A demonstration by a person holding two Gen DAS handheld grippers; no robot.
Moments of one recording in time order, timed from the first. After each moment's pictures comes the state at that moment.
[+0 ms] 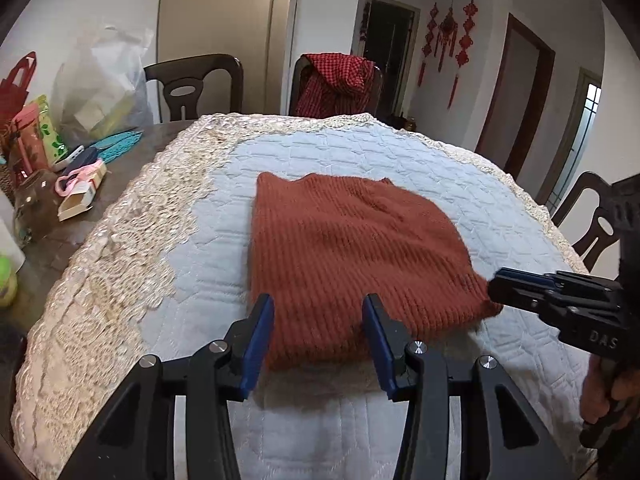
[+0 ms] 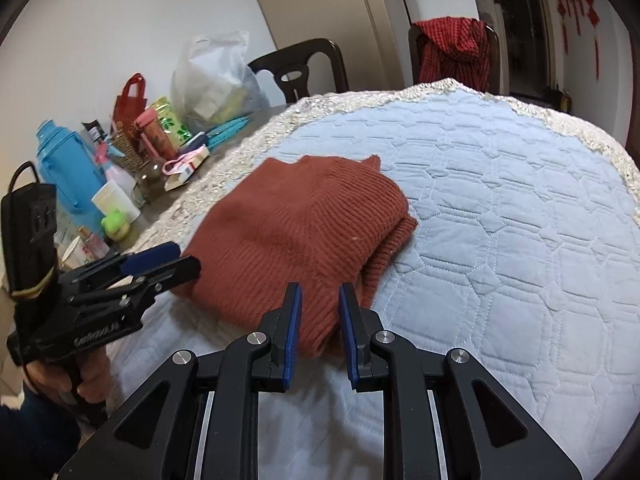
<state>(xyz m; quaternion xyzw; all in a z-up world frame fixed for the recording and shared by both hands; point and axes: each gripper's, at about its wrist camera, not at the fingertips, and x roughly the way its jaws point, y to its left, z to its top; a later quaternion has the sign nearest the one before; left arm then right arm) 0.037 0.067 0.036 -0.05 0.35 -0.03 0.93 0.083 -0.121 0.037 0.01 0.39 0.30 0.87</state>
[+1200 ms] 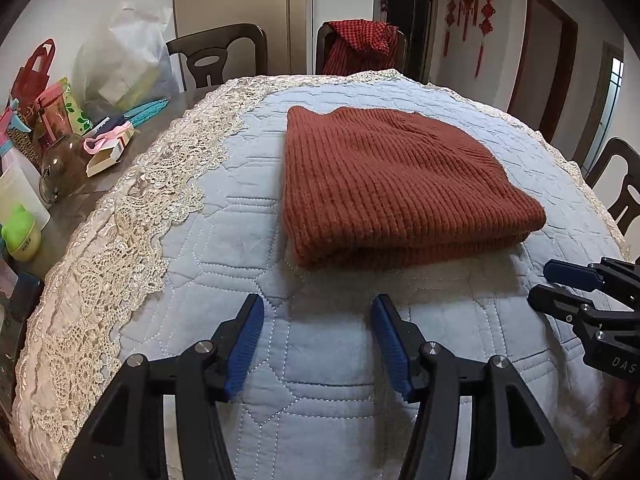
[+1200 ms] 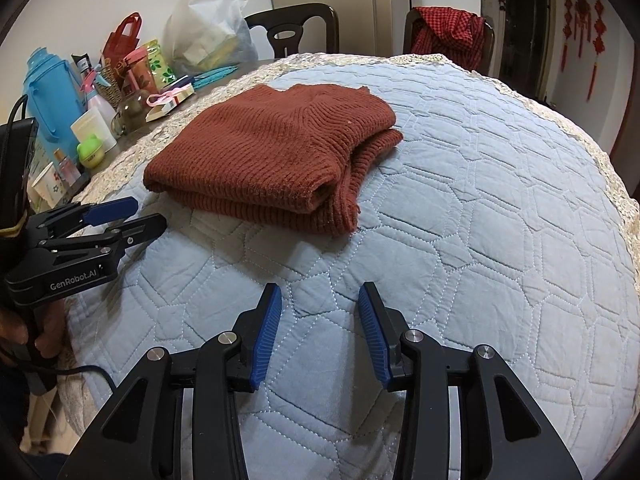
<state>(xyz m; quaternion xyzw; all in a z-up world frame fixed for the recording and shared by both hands) 0.014 0.063 -0.002 -0.02 0.40 0.02 0.92 0.046 -0.117 -0.001 -0.08 0.42 0.25 0.87</state>
